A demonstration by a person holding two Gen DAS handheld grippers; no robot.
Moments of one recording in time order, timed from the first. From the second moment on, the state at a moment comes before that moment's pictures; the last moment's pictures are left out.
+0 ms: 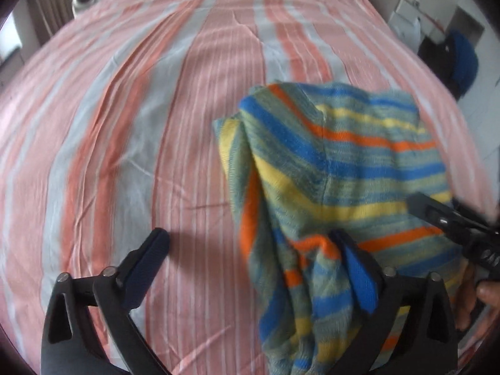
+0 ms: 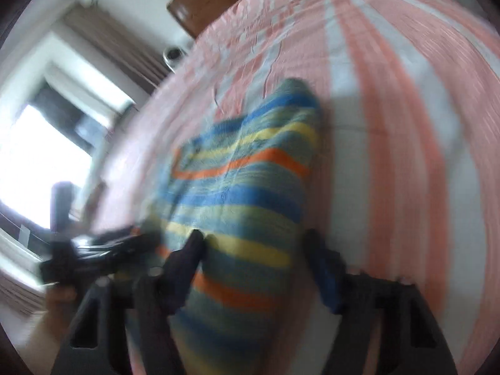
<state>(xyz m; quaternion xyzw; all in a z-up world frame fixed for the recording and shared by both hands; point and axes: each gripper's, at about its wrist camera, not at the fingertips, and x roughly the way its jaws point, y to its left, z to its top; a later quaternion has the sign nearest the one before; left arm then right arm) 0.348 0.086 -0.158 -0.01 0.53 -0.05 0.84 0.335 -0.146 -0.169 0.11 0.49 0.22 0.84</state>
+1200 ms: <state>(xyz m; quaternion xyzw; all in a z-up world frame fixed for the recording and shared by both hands) 0.060 0.098 -0.020 0.04 0.29 0.13 0.95 0.069 -0.142 -0.042 -0.05 0.31 0.16 0.94</state>
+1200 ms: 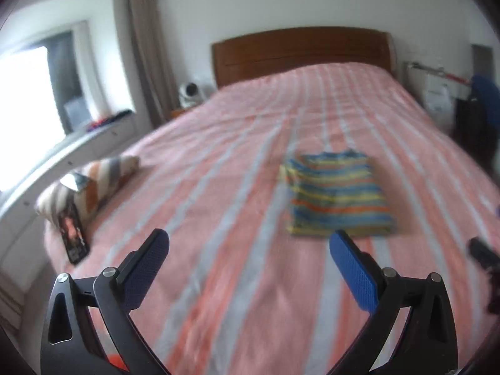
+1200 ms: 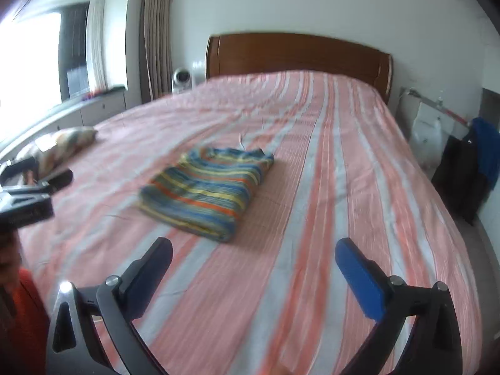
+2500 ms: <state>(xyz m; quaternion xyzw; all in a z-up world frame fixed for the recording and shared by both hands) 0.003 0.074 -0.011 0.00 0.35 0.07 0.94 -0.015 -0.142 0.005 -0.02 0.30 0.18 0.94</state>
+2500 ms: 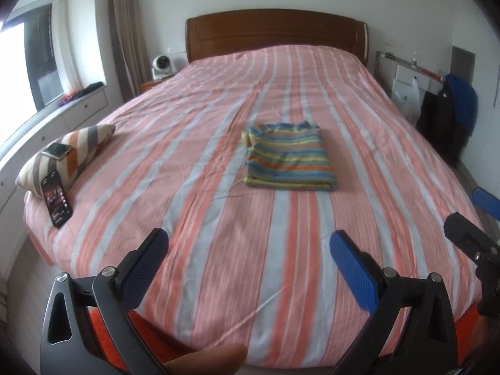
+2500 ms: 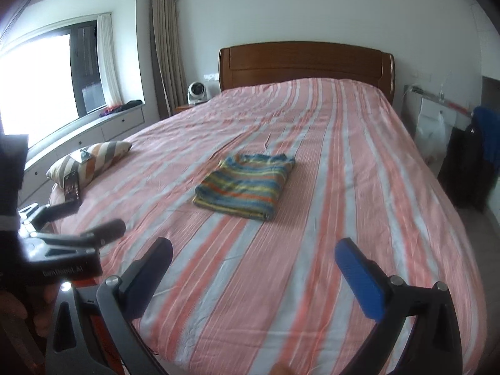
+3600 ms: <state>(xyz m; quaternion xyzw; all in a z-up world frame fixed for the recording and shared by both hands) -0.004 0.066 0.000 0.03 0.37 0.08 0.93 -0.014 -0.135 0.010 -0.03 0.37 0.13 0.92</state>
